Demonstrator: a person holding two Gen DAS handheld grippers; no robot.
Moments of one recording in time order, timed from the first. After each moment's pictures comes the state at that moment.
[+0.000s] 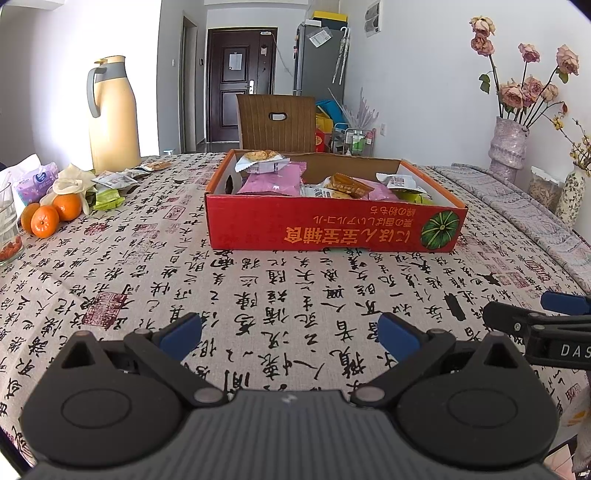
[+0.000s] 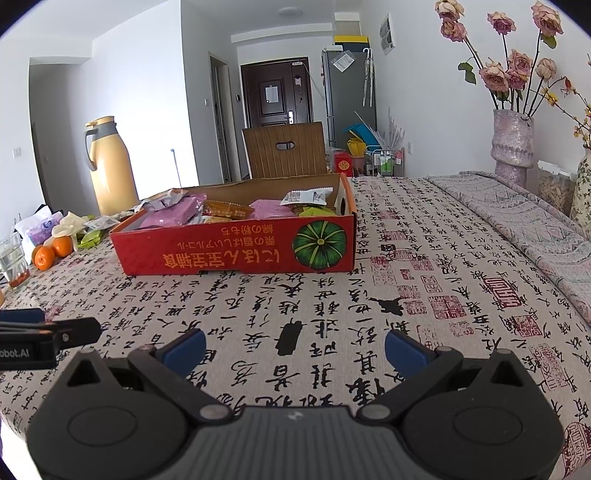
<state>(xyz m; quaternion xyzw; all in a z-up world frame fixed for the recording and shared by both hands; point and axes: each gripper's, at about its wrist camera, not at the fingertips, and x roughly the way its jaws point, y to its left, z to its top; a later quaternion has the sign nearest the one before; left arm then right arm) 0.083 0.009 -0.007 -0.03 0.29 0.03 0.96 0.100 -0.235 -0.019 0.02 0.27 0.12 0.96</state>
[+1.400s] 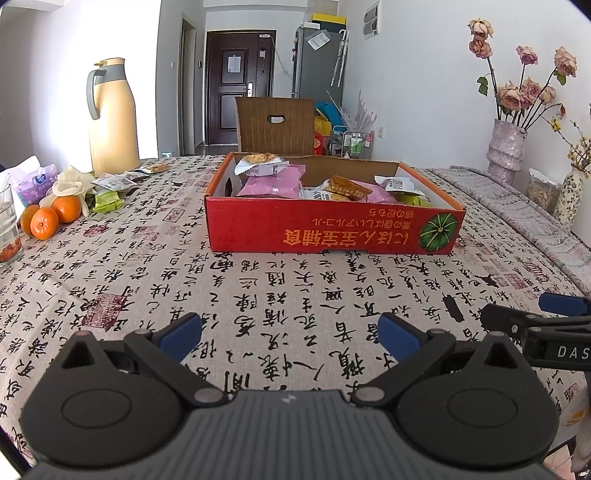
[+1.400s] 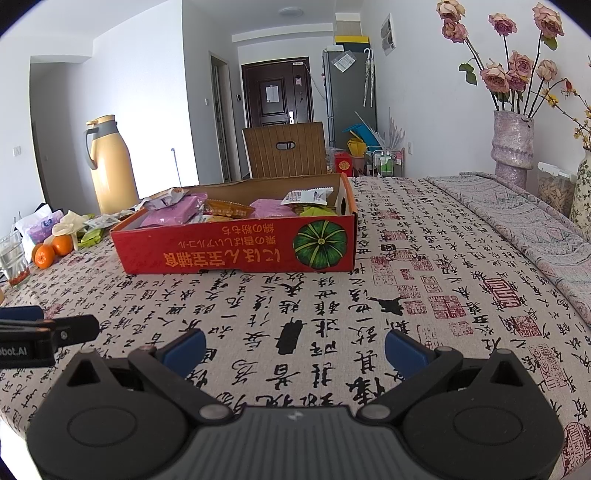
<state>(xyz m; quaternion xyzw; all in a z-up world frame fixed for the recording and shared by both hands) 0.081 0.009 -0.006 -0.03 0.28 0.02 0.96 0.099 -0.234 -0.019 0.02 0.27 0.12 0.96</state>
